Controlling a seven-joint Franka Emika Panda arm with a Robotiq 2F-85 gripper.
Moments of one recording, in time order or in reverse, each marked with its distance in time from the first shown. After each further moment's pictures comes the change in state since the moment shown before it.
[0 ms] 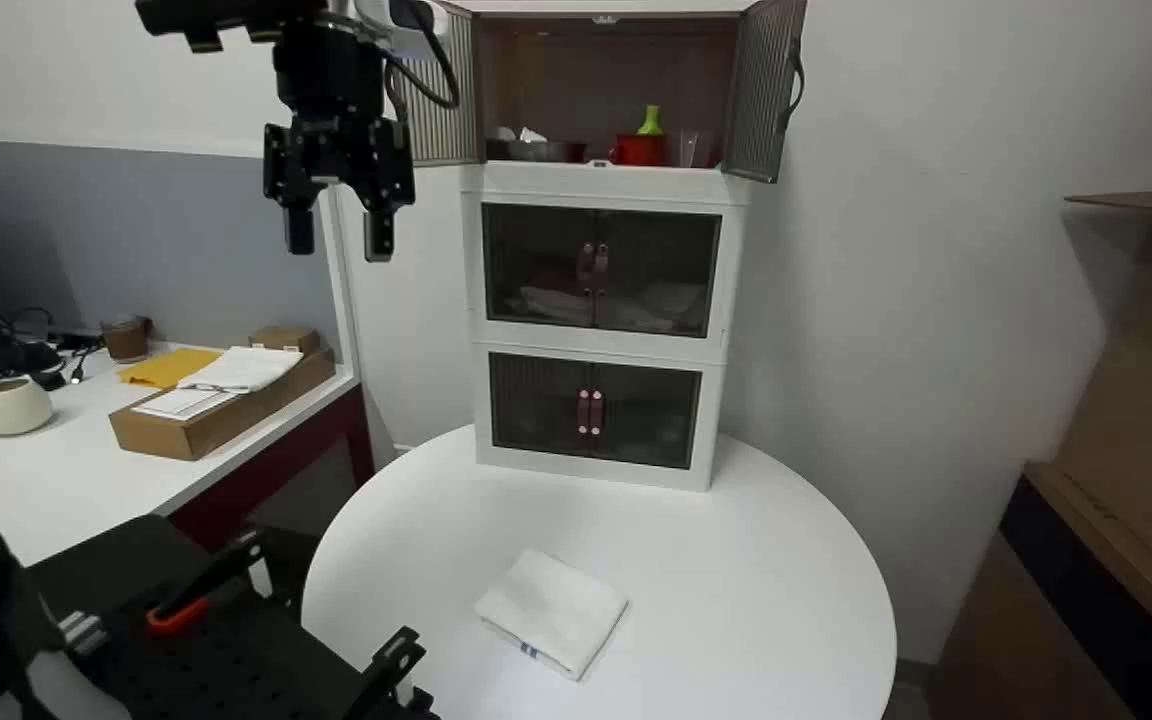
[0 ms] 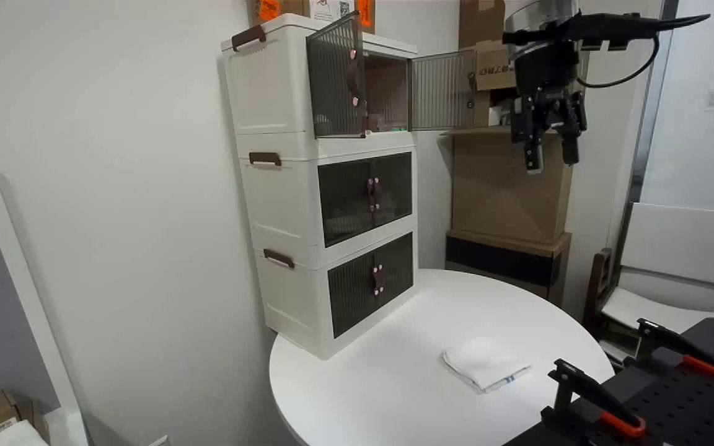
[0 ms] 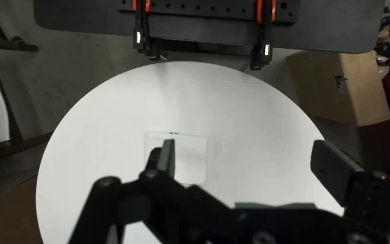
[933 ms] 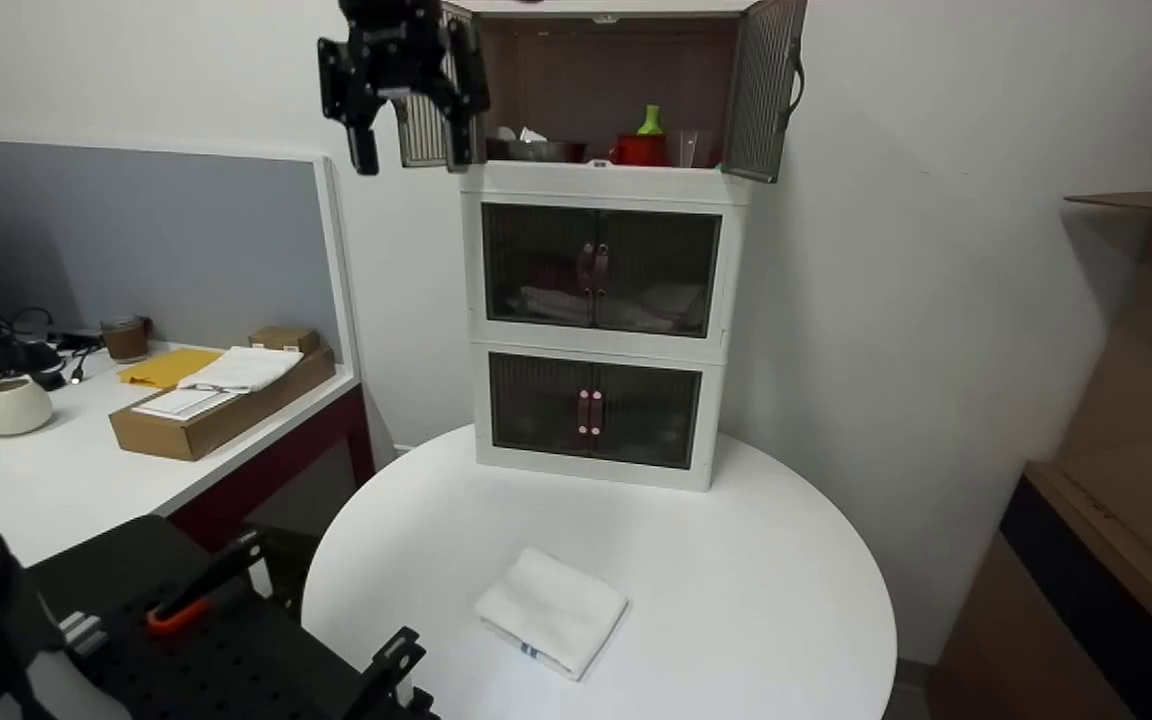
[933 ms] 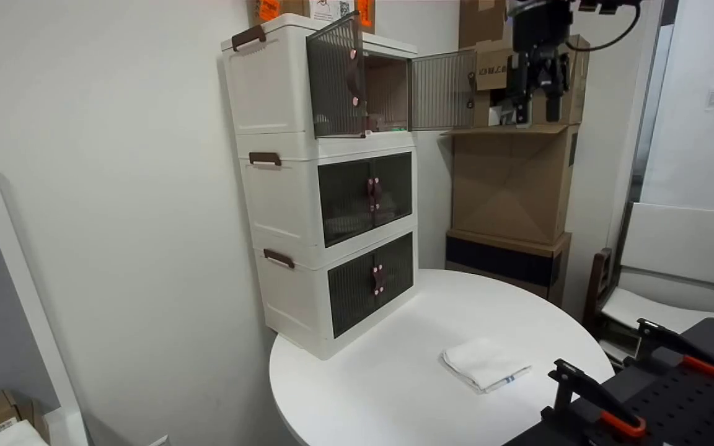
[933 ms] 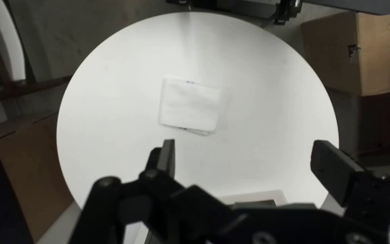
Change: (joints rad) arm -0.009 0.023 -0.076 0.164 -0.077 0.004 -0.144
